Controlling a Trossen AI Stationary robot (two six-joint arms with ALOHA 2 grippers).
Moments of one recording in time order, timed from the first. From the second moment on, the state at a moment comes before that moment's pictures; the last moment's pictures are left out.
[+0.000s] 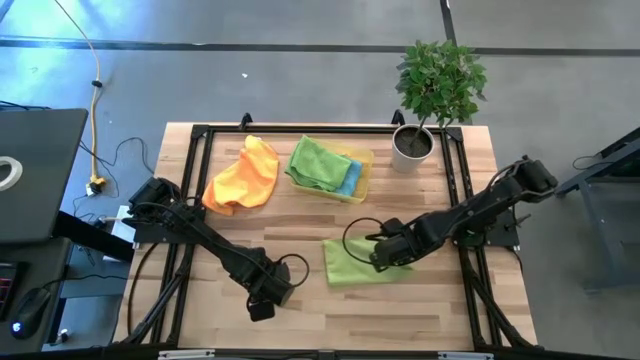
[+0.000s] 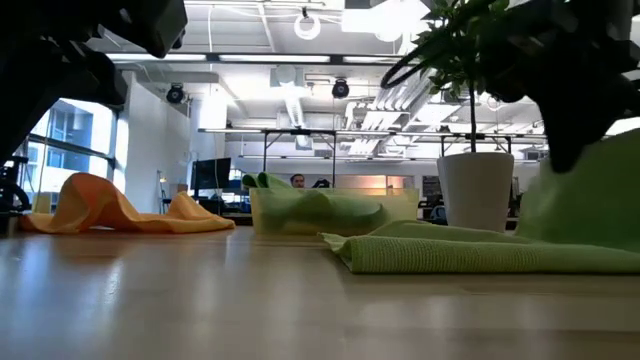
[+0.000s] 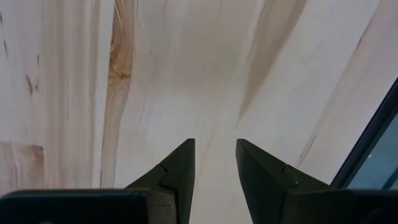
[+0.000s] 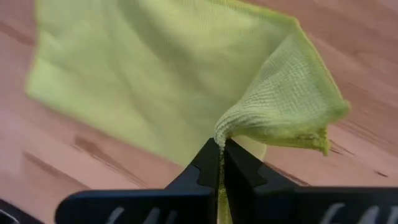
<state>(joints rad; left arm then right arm) -0.46 1.82 1.30 -0.99 0.11 -0.81 0.41 1.49 0.97 -0.81 0.03 1.52</state>
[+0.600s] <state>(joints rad) -0.40 1.81 1.30 -1.04 0.08 -0.52 0.41 1.51 0.97 -0.50 0.24 1.70</state>
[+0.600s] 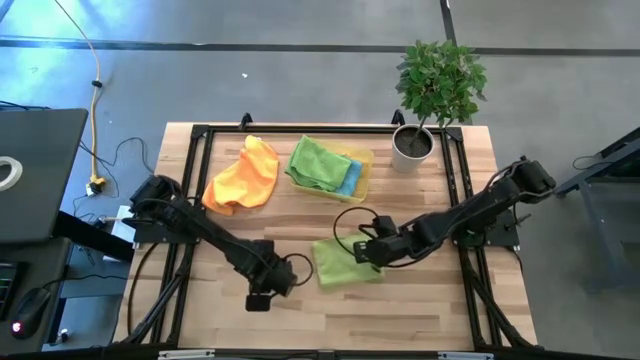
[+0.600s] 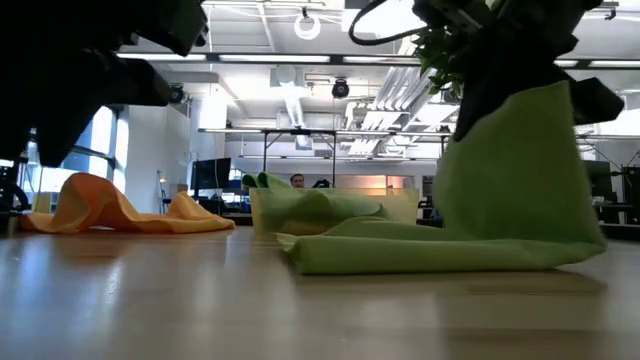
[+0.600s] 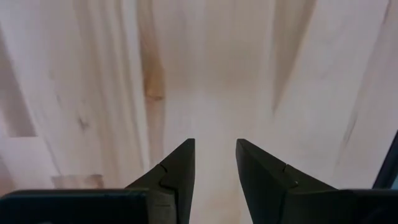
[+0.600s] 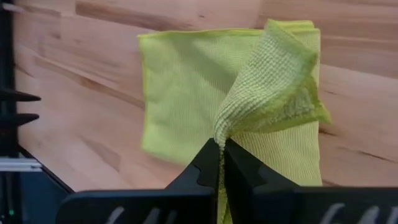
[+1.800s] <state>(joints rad) -0.32 1.42 1.30 -1.10 -0.14 -0.55 0.39 1.72 1.01 0.01 0.37 1.47</state>
